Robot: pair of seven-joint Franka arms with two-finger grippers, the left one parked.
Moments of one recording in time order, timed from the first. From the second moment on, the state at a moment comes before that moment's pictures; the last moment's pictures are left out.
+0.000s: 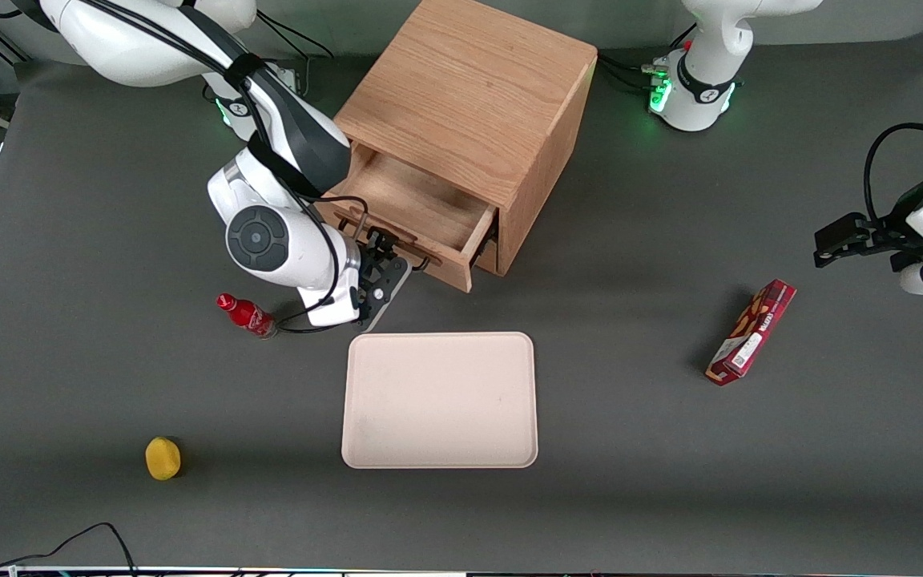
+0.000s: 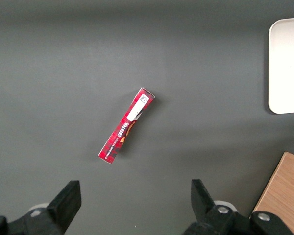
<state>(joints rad) 0.01 0.50 0.60 -1.59 -0.01 1.88 -0.33</state>
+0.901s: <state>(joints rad) 0.01 0.60 0.57 -1.46 -0.07 1.83 -0.34</state>
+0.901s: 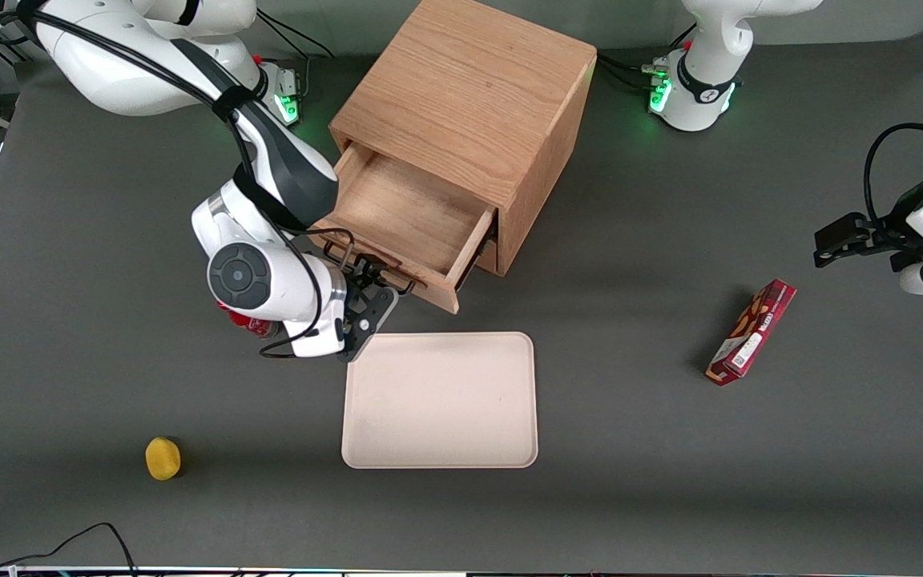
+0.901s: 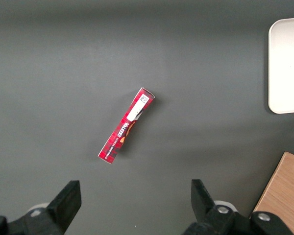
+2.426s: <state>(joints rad) 0.02 0.66 0.49 -1.29 -0.08 1.74 -0.43</state>
